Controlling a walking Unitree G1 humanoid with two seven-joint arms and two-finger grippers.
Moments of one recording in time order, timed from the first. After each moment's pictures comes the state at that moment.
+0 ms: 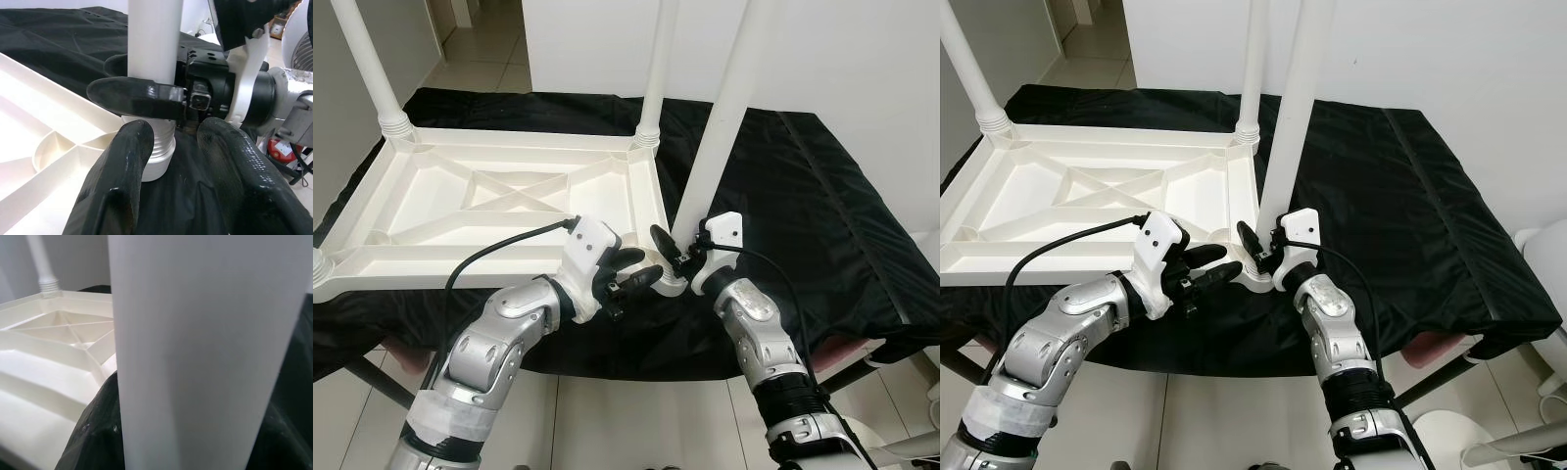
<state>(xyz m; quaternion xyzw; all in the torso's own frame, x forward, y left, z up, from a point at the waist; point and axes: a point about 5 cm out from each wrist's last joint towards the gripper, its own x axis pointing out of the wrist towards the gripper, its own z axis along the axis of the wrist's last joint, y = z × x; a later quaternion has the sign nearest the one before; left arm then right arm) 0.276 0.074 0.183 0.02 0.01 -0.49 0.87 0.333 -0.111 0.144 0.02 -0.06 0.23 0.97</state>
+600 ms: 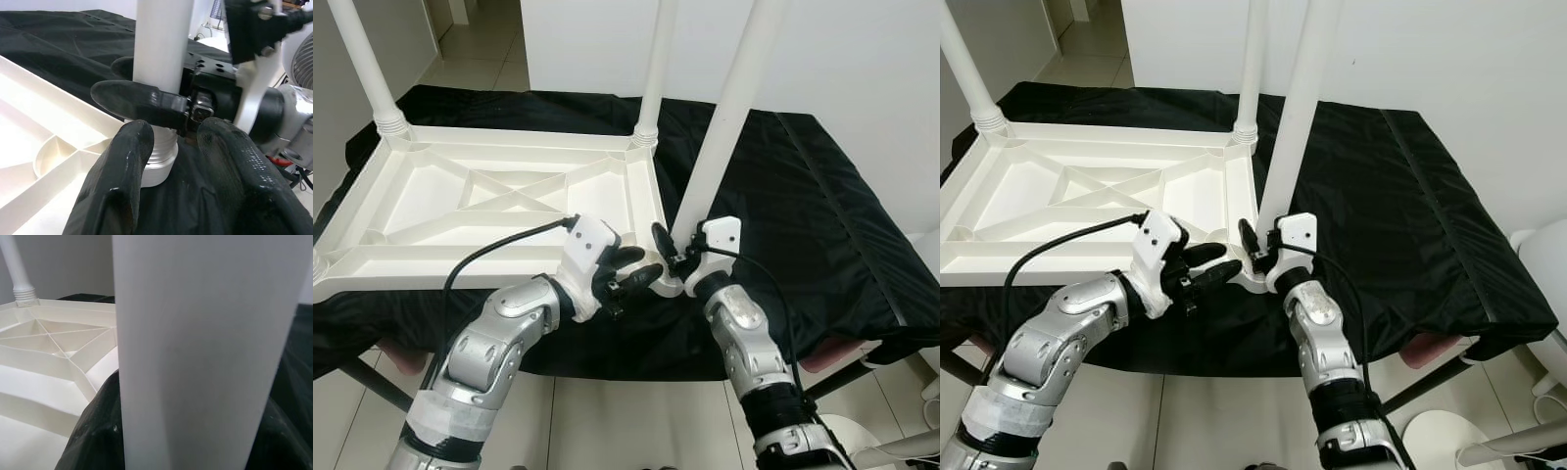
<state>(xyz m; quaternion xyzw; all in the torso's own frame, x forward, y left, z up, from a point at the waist) 0.276 0.075 0.185 0.02 0.00 -0.49 0.87 0.321 -0.104 0.139 0.01 -0.10 0.20 0.98</state>
